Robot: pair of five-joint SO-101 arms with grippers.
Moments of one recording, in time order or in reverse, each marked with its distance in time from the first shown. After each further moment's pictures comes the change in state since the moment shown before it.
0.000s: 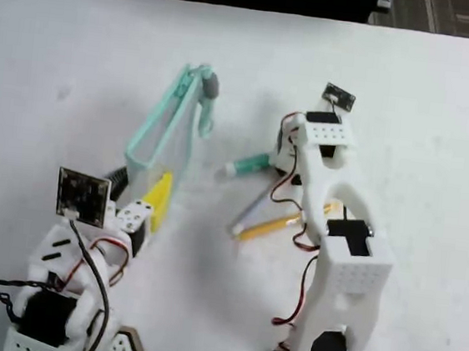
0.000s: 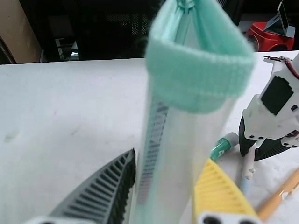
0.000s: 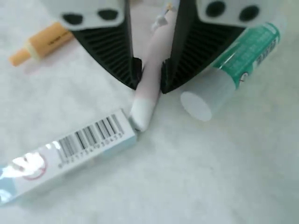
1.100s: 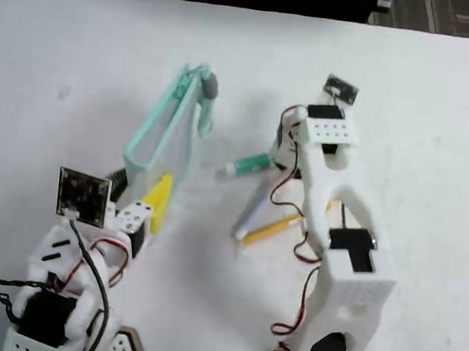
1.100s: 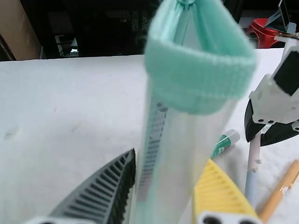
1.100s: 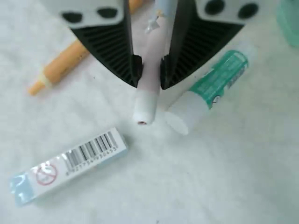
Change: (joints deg) left arm 0.0 0.0 -0.3 1.1 0.0; right arm -0.1 -9.7 -0.1 6.1 0.0
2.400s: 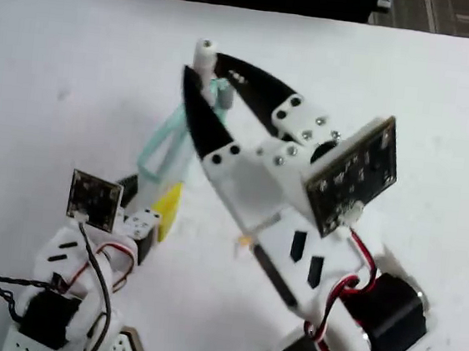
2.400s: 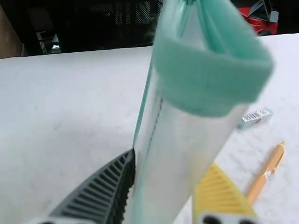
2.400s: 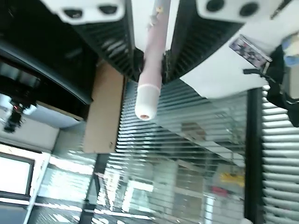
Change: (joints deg) left arm 4.2 0.0 0.0 1.7 0.0; right arm -34.3 -65.7 0.1 -20.9 37.5
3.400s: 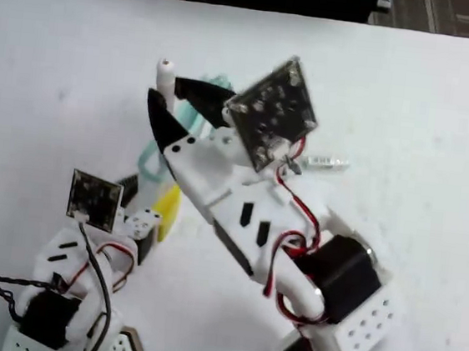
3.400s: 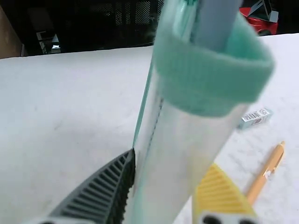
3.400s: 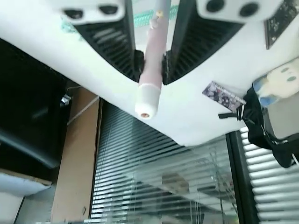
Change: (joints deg) left arm 0.0 0.0 0.0 0.0 0.0; right arm -1.8 6.2 4.0 5.7 -6.9
